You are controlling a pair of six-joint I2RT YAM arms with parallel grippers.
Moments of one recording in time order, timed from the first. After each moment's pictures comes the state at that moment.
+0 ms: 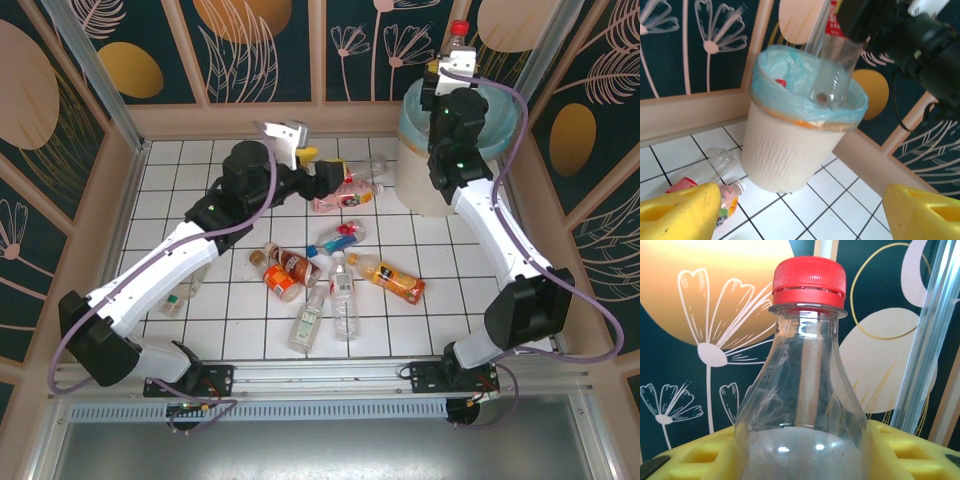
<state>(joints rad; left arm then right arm) -0.71 1.40 1.34 -0.07 0.17 -0.37 0.28 1.52 1.48 0.26 0.45 -0.20</state>
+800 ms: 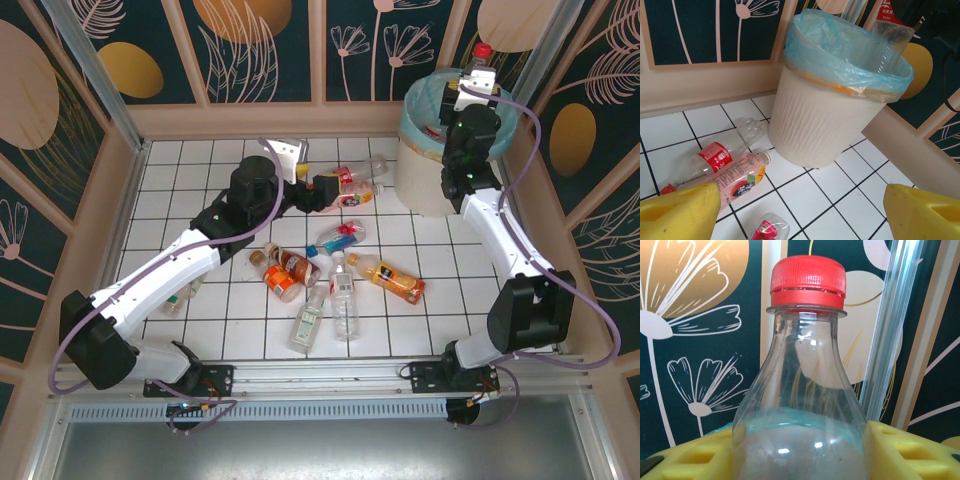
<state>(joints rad) -0.71 1.38 1.22 -0.08 0.07 -0.36 0.18 1.49 1.32 0.33 0.45 -0.16</state>
